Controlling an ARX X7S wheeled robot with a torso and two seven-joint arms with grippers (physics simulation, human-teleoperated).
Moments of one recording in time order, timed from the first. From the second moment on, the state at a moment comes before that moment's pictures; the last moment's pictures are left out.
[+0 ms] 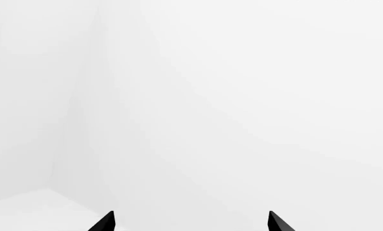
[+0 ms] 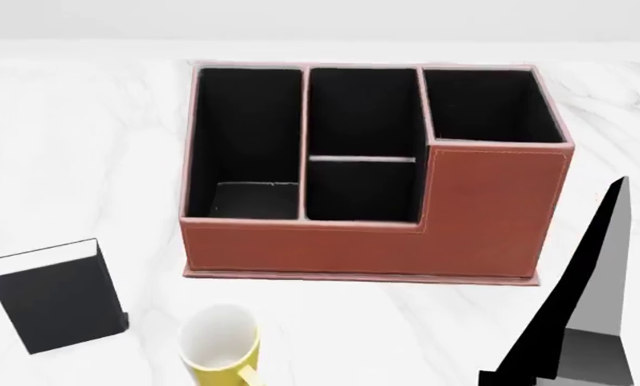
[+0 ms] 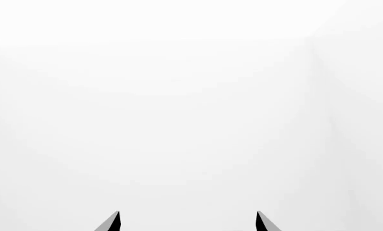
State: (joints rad) left arm -0.60 -0.80 -0.79 1.05 2.42 -1.56 1.57; right arm 1.82 1.40 -2.23 -1.05 0.61 -0.41 1.57
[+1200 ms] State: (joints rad) left arm -0.62 -0.78 -0.74 1.05 2.43 -1.57 1.57; right arm 1.87 1.40 -2.26 -1.05 0.64 -0.38 1.57
